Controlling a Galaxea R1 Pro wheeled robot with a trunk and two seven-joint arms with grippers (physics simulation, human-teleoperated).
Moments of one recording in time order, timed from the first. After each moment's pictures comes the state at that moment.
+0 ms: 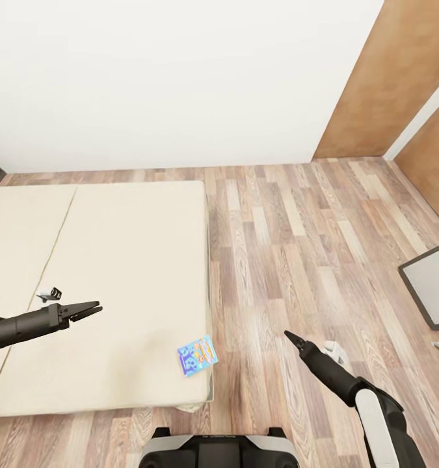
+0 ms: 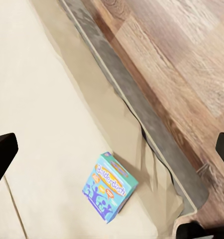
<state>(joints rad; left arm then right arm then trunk) -0.61 0.44 0.38 -1.06 0.09 0.95 -1.57 -0.25 0.06 -0.34 -1.36 -0.66 0.69 0.30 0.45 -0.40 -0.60</state>
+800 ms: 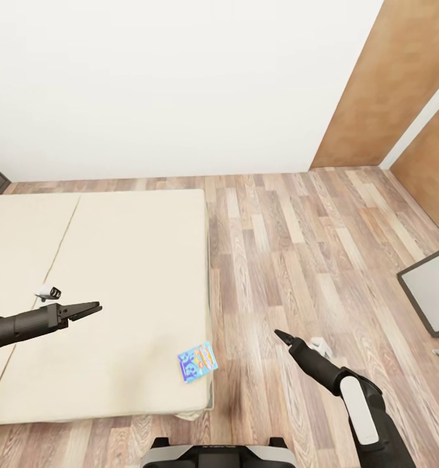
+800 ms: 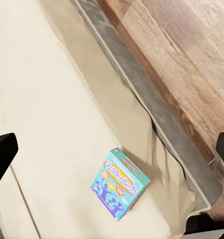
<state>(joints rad) -0.58 0.44 0.37 -1.13 0.09 0.97 -1.57 -0.35 0.05 -0.31 -1.18 -0.65 0.69 0.30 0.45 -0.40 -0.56</state>
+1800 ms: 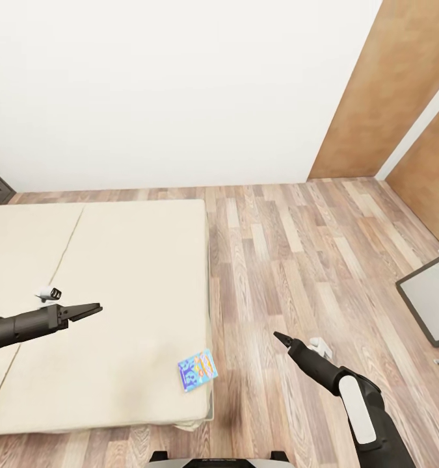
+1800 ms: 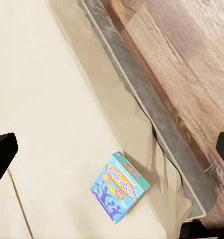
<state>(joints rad) -0.57 0.44 0.37 -1.15 0.09 0.98 -1.57 -0.35 0.05 -0.31 -1.18 -0.60 0.69 0.30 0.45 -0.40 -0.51</state>
